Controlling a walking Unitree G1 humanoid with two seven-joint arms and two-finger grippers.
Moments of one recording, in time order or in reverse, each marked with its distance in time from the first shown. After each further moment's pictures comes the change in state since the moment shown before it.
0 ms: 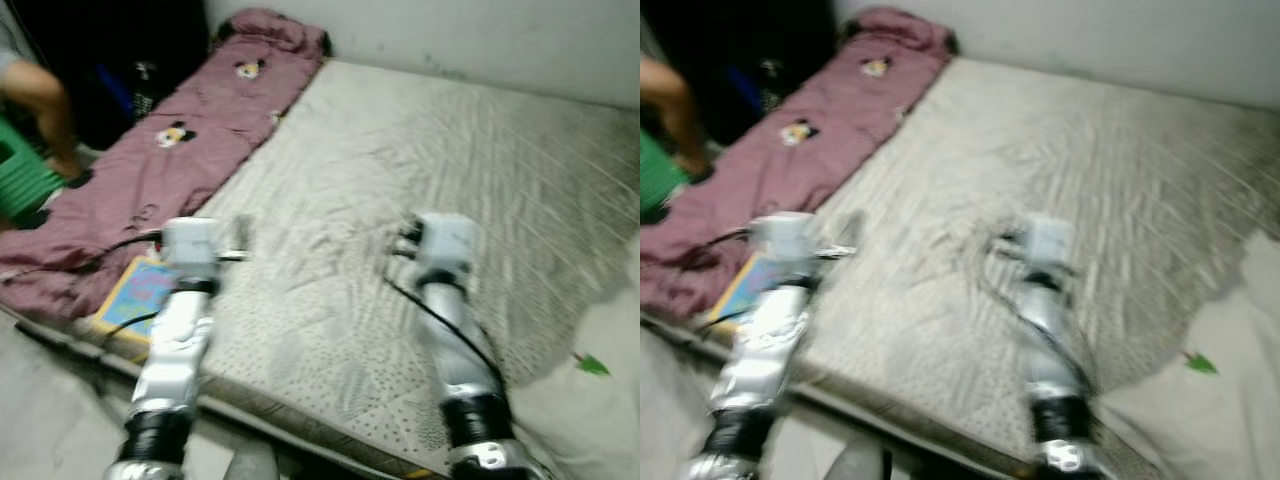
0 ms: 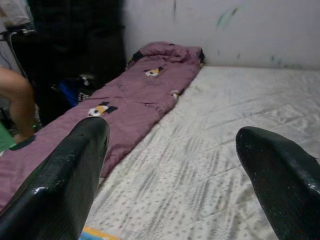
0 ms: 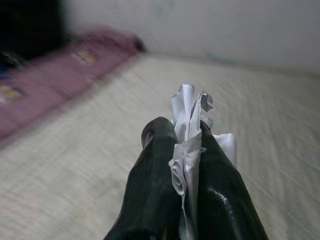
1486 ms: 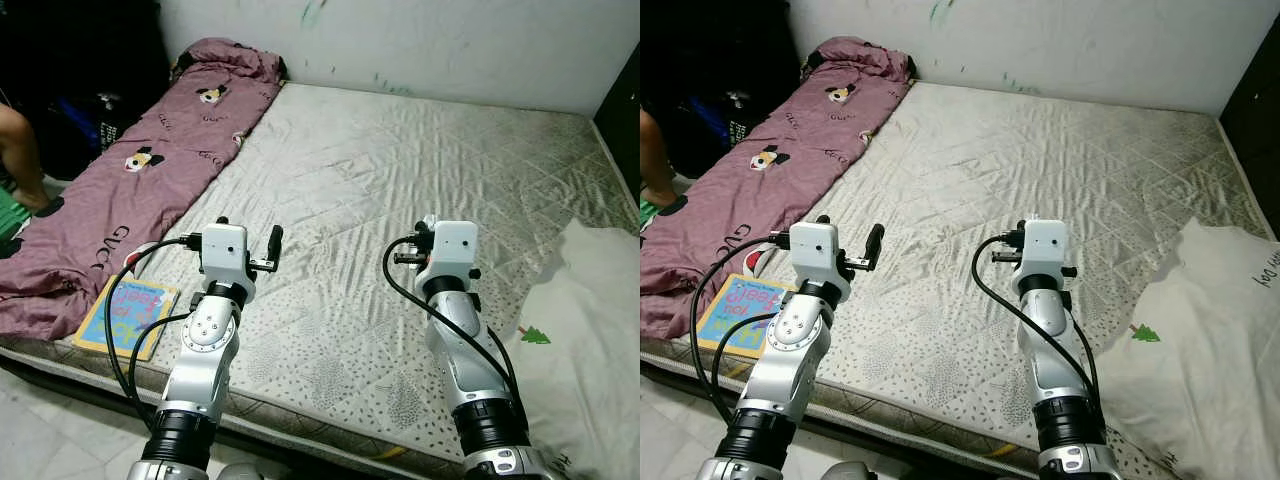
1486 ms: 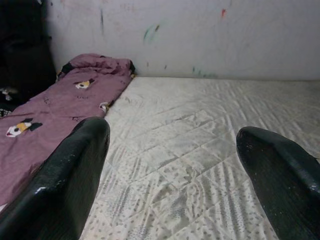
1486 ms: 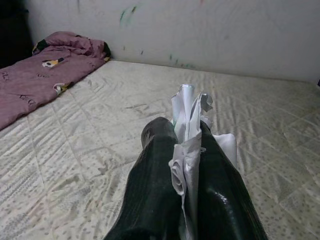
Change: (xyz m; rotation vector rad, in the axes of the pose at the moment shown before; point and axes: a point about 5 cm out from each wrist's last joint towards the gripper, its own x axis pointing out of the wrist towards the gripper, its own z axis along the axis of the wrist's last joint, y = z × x) left arm 0.000 -0.043 0.001 -0.047 0.011 -0.188; right arm -0.008 -0.028 -0.018 -0.033 0.069 -0.062
